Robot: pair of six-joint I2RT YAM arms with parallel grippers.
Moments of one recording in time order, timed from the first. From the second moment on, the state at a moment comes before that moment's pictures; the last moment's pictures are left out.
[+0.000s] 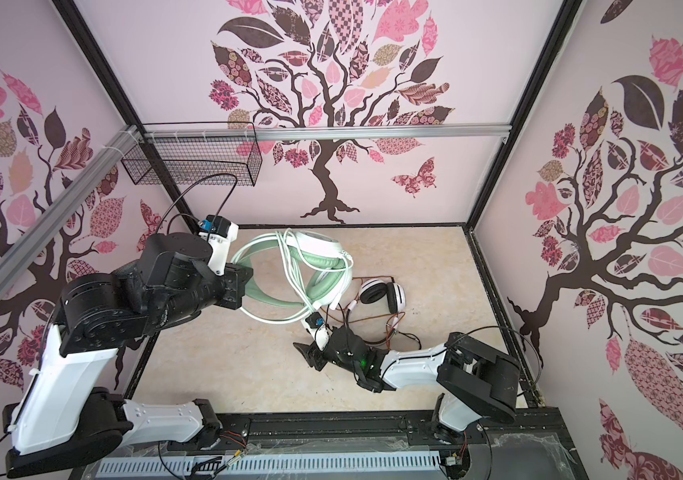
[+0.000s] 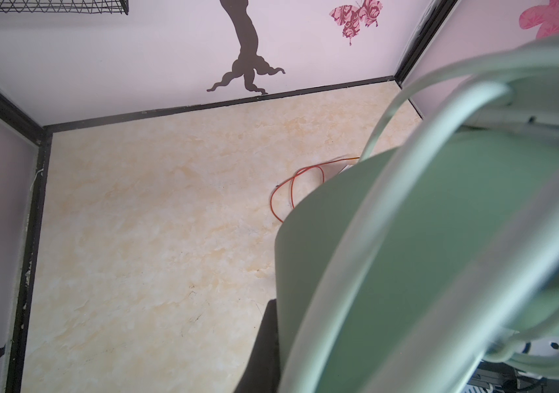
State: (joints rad) left arm -0.90 1.28 2.05 -1.45 -0.40 -0.45; right arm 1.09 1.52 0.52 0.73 0.06 0.14
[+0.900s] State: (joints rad) left arm -0.90 1.28 2.07 -1.47 -0.40 -0.45; right arm 0.93 1.85 0.54 1.25 -0.25 -0.22
